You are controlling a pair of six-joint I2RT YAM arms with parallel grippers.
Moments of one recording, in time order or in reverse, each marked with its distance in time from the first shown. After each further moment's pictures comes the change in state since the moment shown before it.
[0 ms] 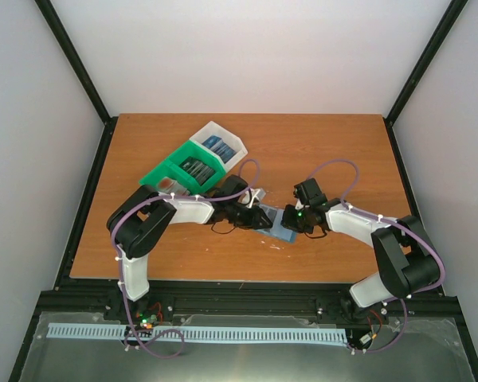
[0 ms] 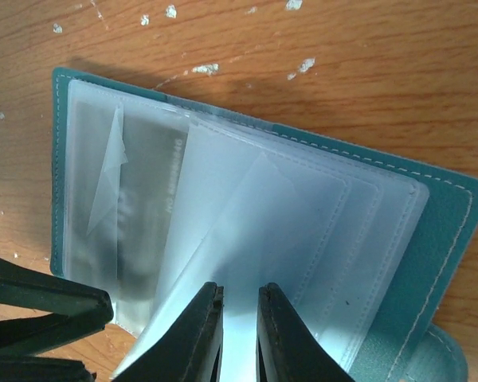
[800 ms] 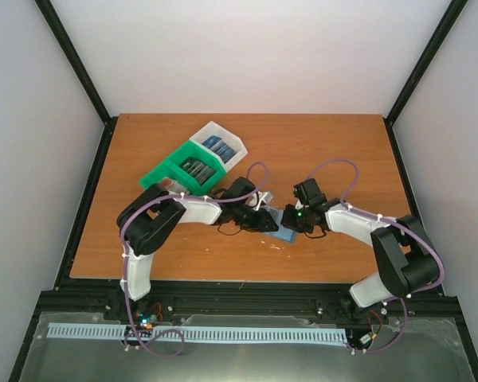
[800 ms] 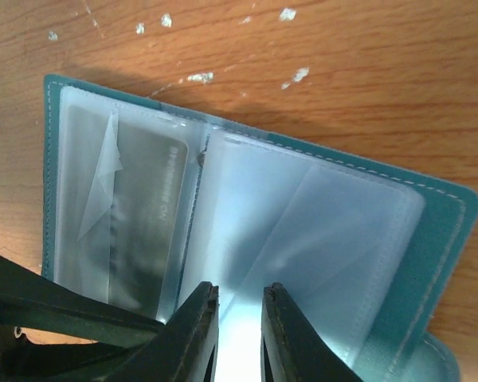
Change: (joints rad) left arm -0.040 0.071 0.052 0.023 0.031 -0.023; right arm 0.001 0.015 0.000 0.019 0.004 0.001
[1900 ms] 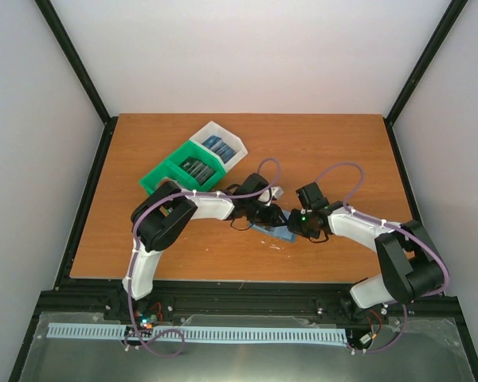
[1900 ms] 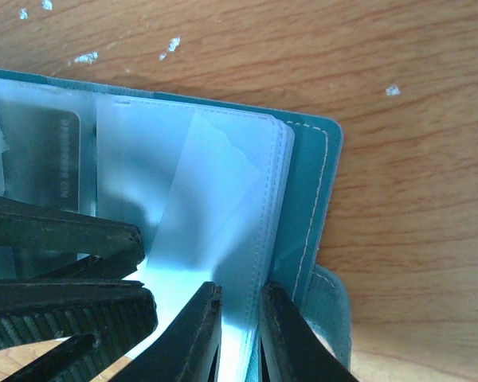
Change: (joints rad) left arm -0.038 0.110 0.179 -0.069 -0.123 0.013; right arm 0.002 -0.055 -0.036 -0.087 0.120 0.042
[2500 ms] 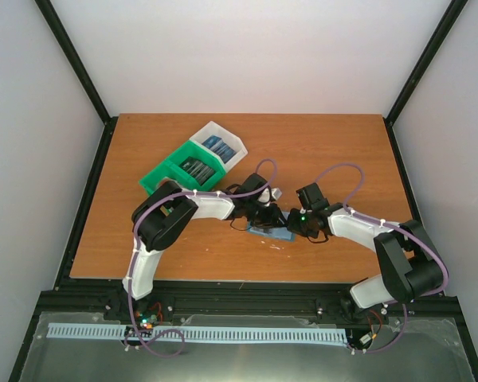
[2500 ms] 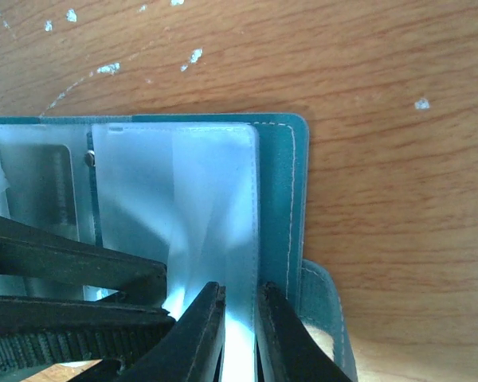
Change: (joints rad) left arm -0.002 0.007 0.007 -0.019 0.057 -0.121; right arm -0.002 0.006 -0.018 0.058 -0.020 0.006
